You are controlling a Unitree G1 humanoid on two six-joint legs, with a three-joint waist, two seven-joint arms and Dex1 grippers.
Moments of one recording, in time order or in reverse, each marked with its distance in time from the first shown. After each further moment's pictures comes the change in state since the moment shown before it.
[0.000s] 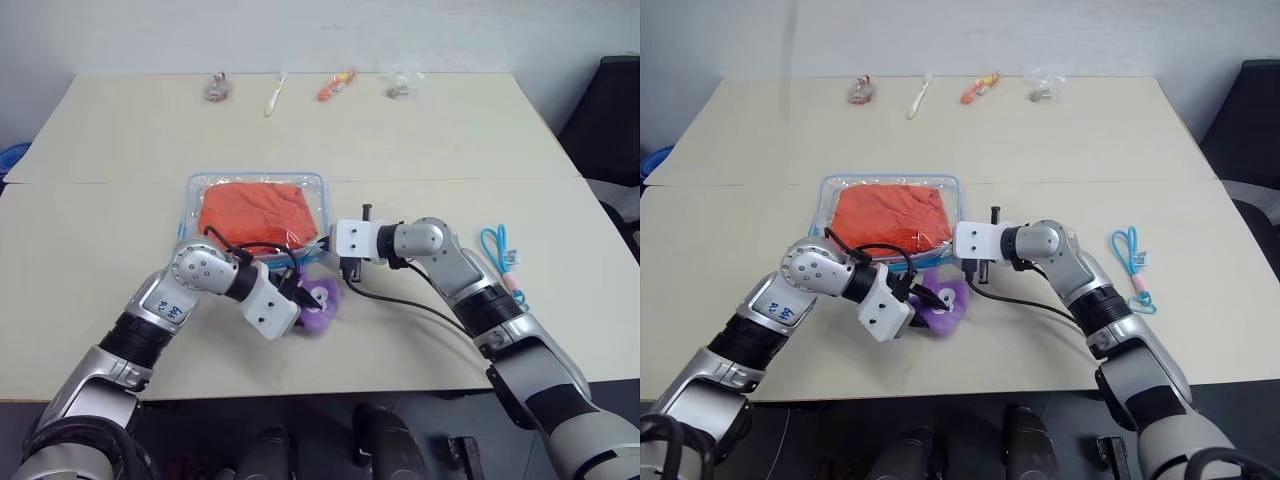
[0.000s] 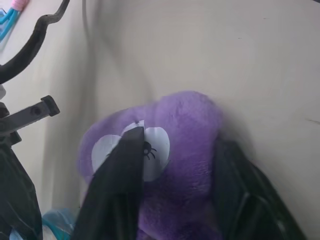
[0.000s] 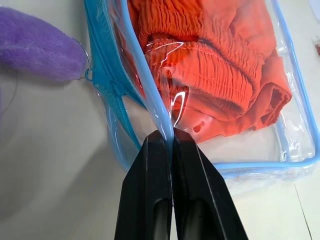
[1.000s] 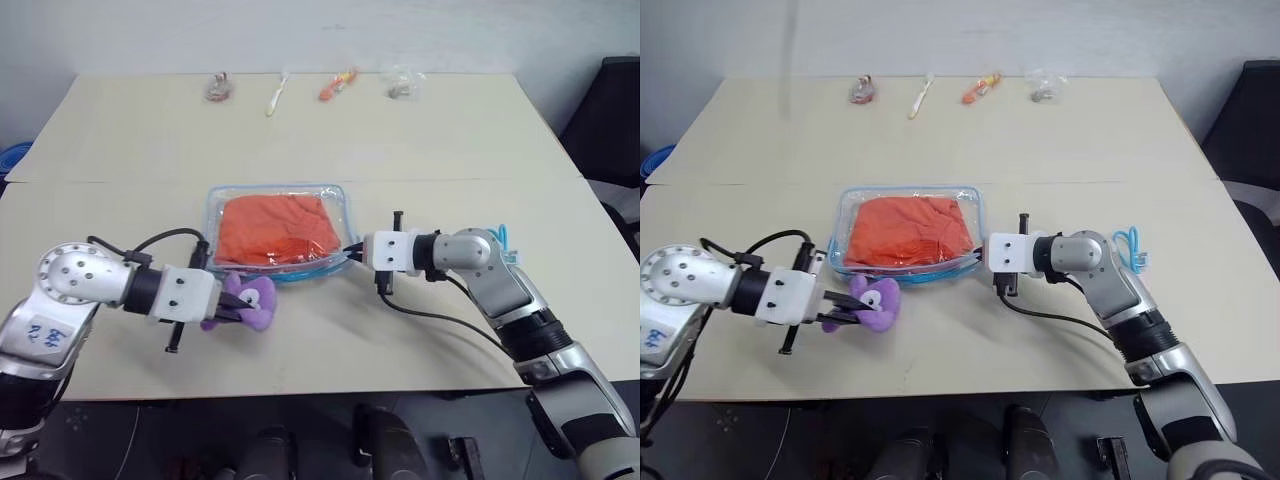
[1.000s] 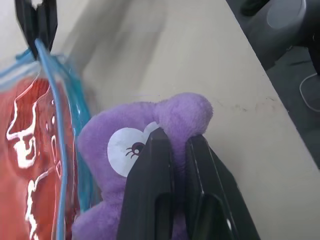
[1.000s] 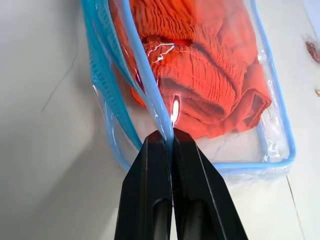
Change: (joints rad) left arm 0.408 0.409 0.426 -0.431 -0.399 0.585 -0.039; right arm 0.204 -0.180 -0.103 -0.327 0.067 0.051 0.087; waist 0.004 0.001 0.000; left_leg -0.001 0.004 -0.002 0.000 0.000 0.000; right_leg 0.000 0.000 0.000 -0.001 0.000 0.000
